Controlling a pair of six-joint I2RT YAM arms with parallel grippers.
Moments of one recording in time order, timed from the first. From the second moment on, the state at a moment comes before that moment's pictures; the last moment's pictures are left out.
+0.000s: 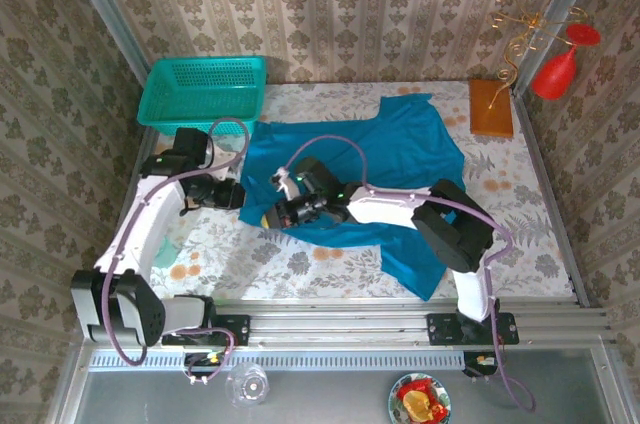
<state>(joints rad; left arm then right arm) -0.15 1.25 1.10 -1.06 0.30 0.06 0.89 1.99 1.29 0.05 -0.67 0.66</state>
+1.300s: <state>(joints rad) -0.53 1.46 0.82 -0.78 0.17 -0.43 0.49 1.68 0.83 -0.24 -0.29 0.77</state>
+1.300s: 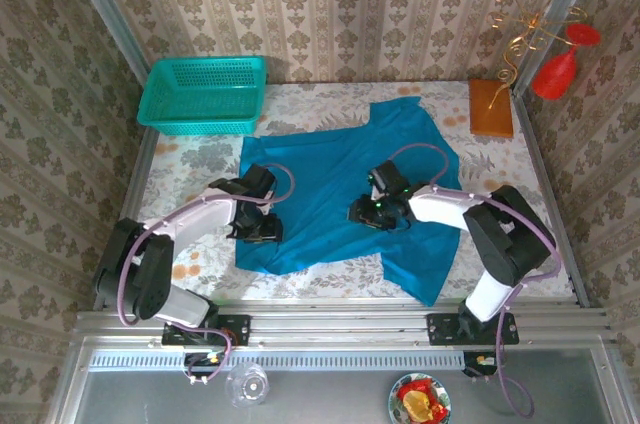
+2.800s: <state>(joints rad) -0.87 1.32 0.72 -0.60 0.40 -0.54 0.22 1.52 0.75 -0.30 -0.32 0.74</state>
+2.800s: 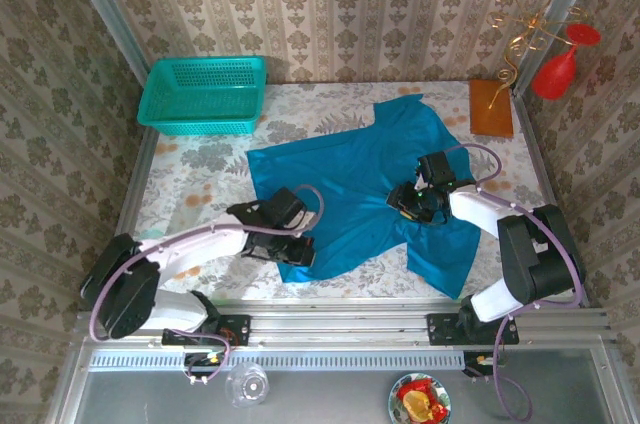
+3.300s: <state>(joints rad) -1.03 1.01 0.57 -0.79 0.11 -0.98 0.22 1.52 0.75 -0.30 -0.32 0.71</state>
